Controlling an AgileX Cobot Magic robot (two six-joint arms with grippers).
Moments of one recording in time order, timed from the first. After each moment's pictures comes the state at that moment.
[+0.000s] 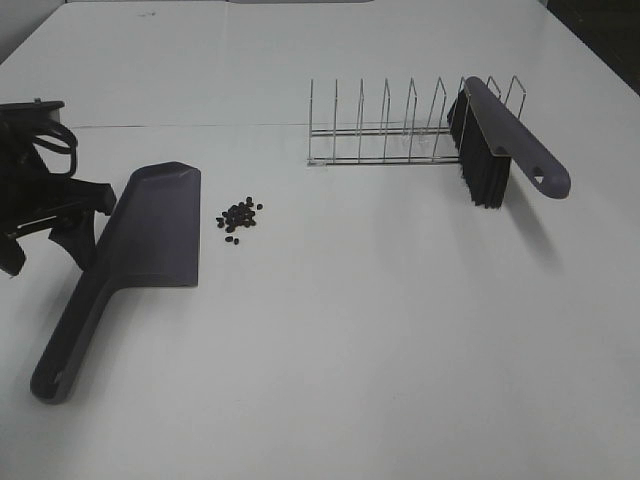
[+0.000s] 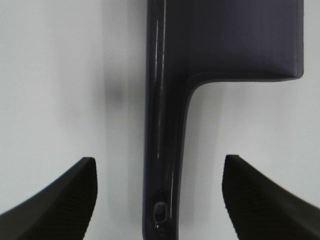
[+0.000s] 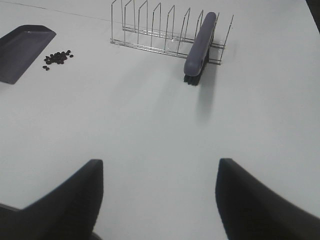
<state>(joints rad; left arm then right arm) -0.23 1.84 -1.15 -0.09 0.91 -0.20 0.00 0.00 -0.51 0.15 1.08 -0.24</state>
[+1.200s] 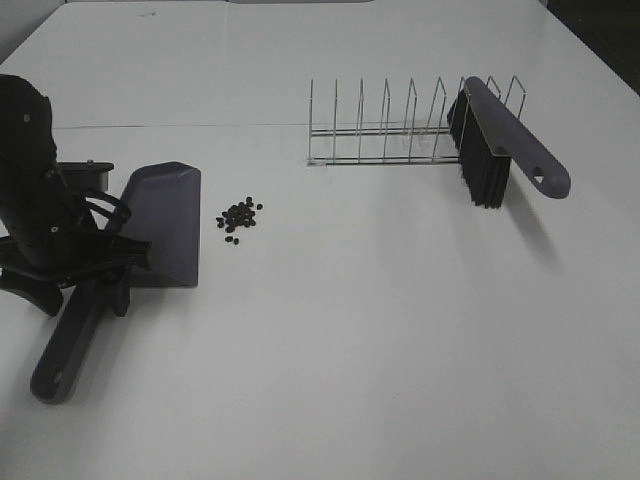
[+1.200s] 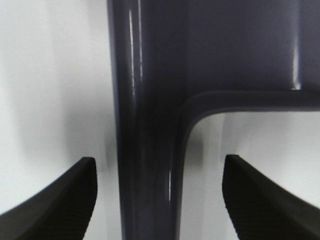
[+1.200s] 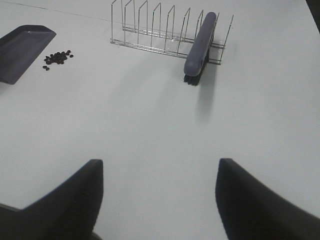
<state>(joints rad) -0.28 2.01 -1.12 -0.05 0.76 -0.26 0.00 0.00 -0.51 0.15 1.08 -0.24</state>
